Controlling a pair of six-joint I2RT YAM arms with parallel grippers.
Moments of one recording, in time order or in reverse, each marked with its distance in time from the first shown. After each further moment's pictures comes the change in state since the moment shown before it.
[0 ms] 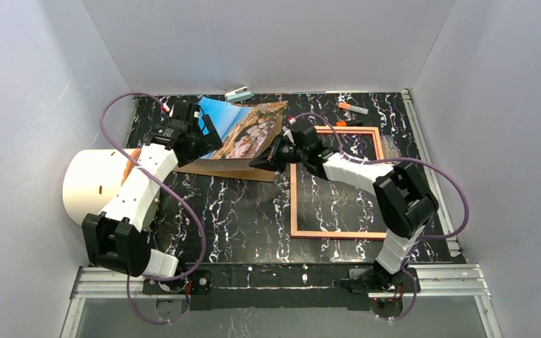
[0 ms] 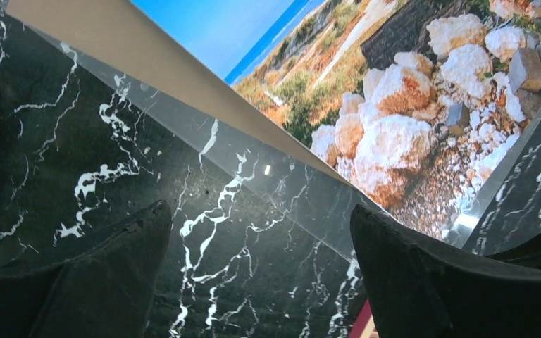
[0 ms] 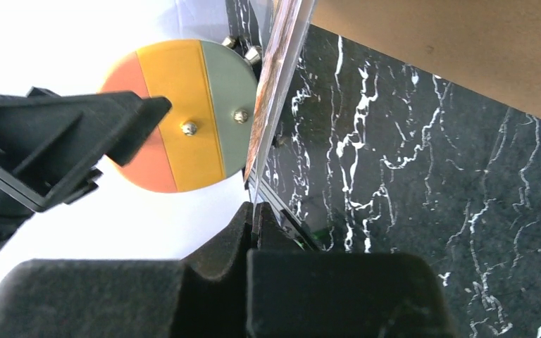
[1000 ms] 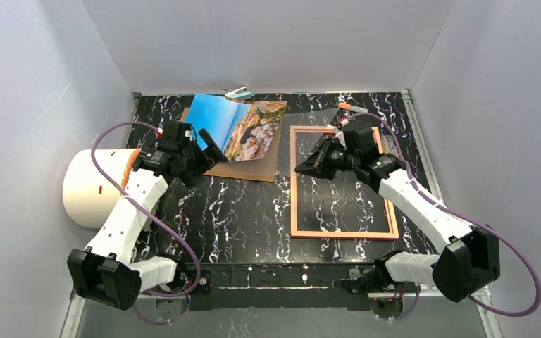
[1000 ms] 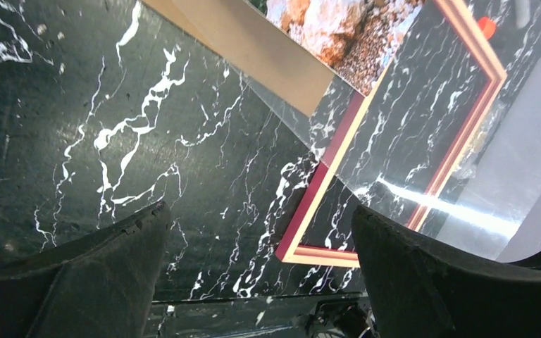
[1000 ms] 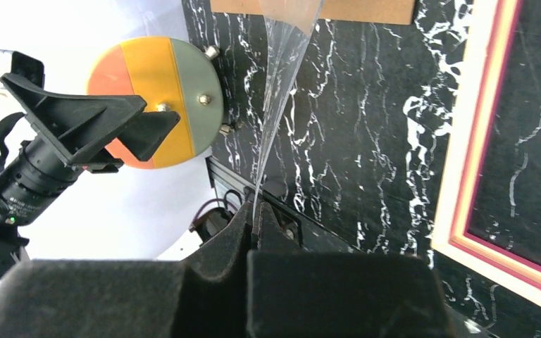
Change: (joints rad) left arm 0.002 -0.221 -0.137 -0.040 0.241 -0.237; right arm -0.176 -0.531 -0.080 -0.608 0.050 -0.192
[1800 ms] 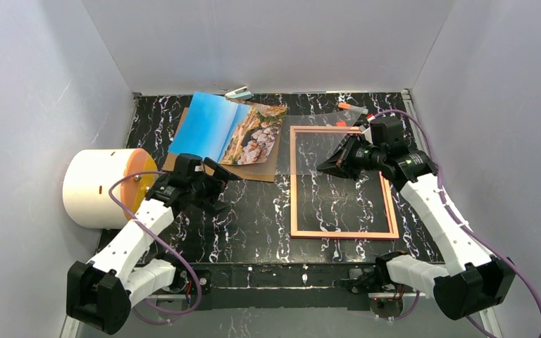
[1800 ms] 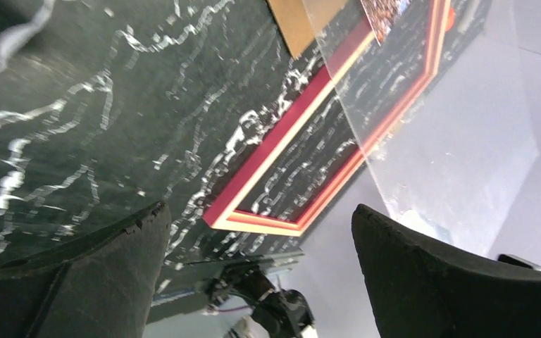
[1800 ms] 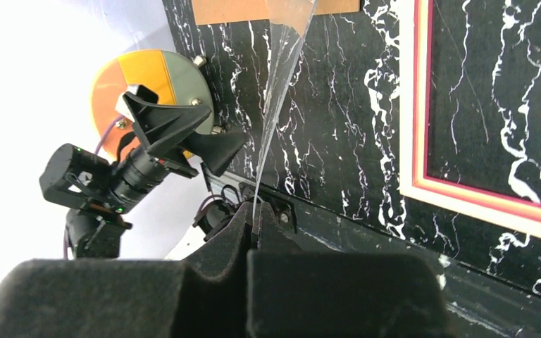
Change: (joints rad) left arm -0.066 -0.177 -0.445 0.283 0.162 -0.453; right arm -0.162 -0.124 0.101 -0.333 -0.040 -0.115
